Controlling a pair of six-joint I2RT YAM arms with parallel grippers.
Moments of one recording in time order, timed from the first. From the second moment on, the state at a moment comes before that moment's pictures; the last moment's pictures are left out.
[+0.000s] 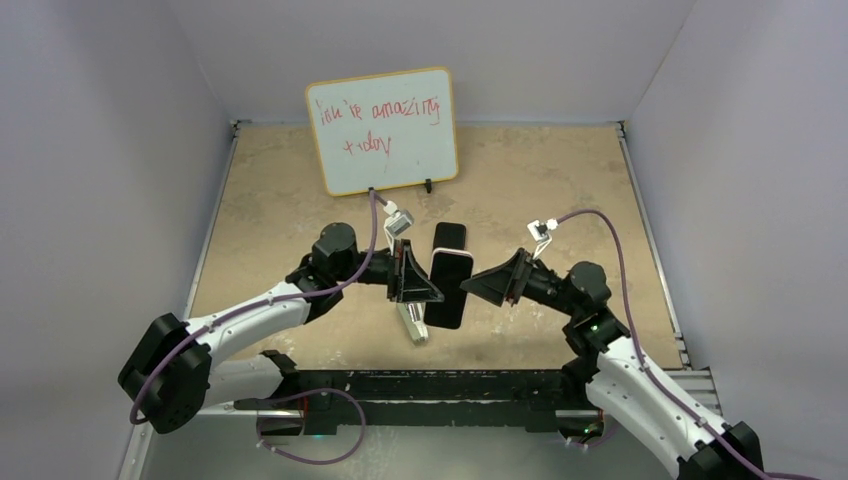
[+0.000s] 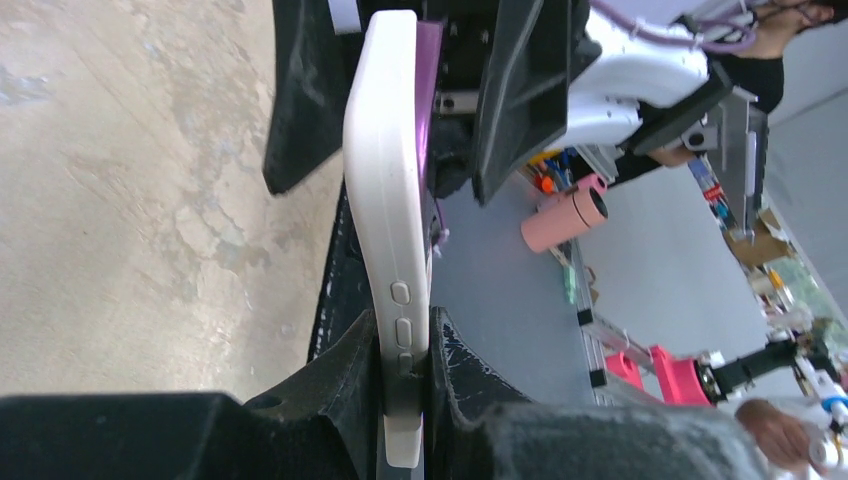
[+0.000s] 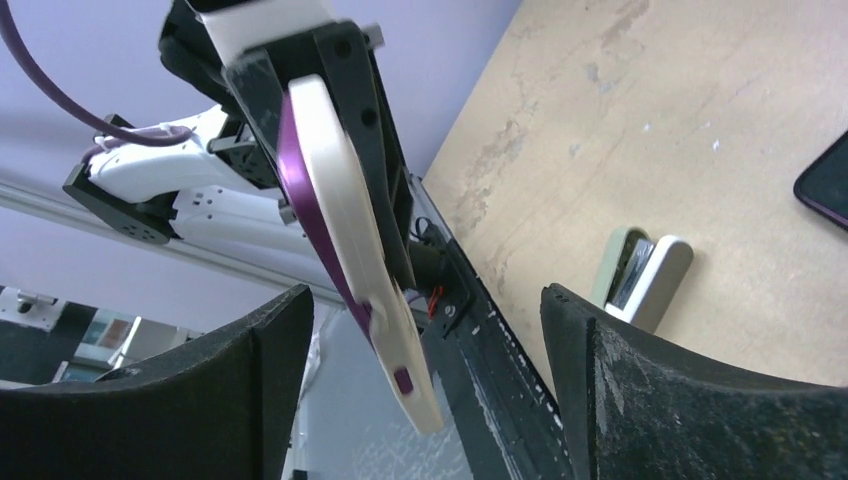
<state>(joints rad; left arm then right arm) -0.71 1.17 0.57 0.52 0.86 -0.72 0.48 0.62 0.27 0.36 -0.66 1.04</state>
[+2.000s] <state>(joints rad) -0.70 1.16 0.59 0.40 0.78 -0.76 0.48 0.87 0.37 0.52 -0.74 0.98</state>
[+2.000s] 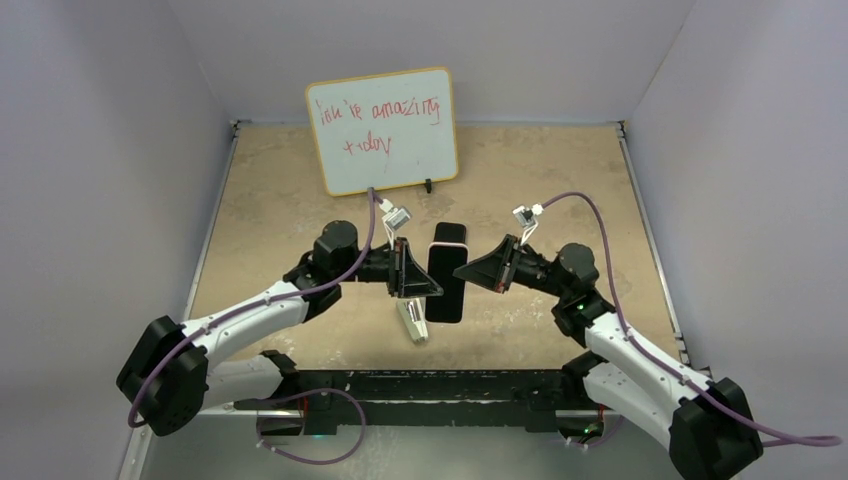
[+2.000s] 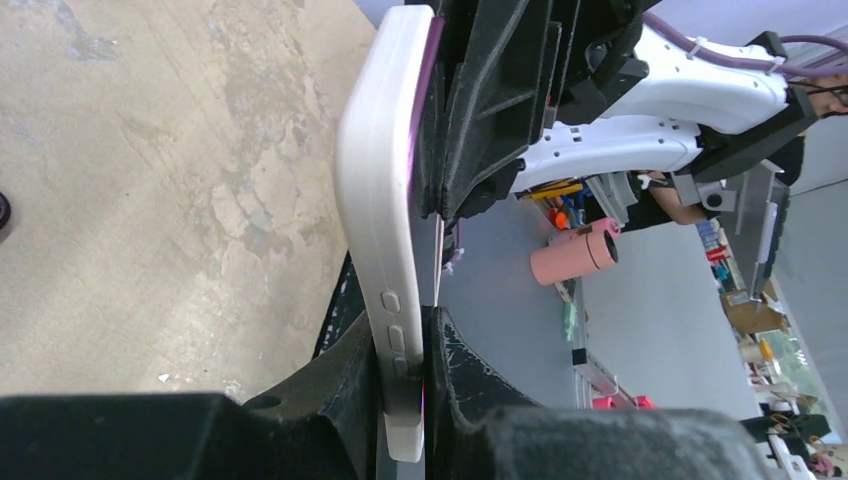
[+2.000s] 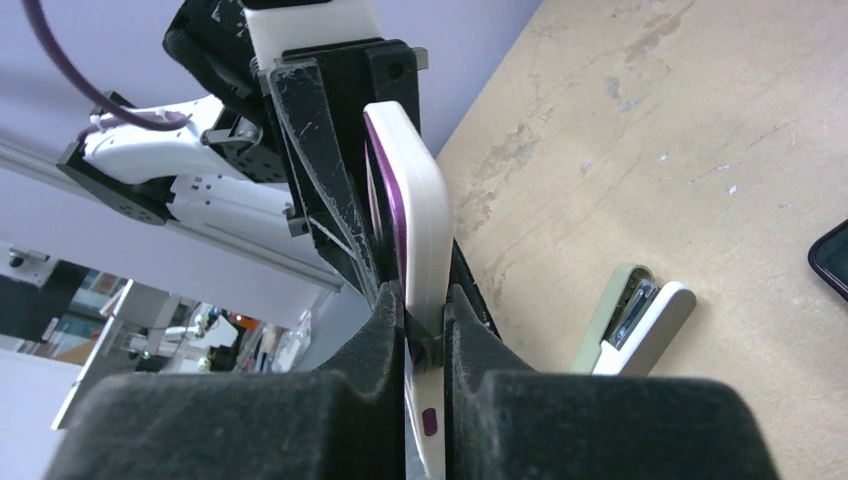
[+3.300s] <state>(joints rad) -0.60 1.13 0.67 0.21 0.65 -0.67 0.56 0.97 0.31 0.60 -0.72 0.98</state>
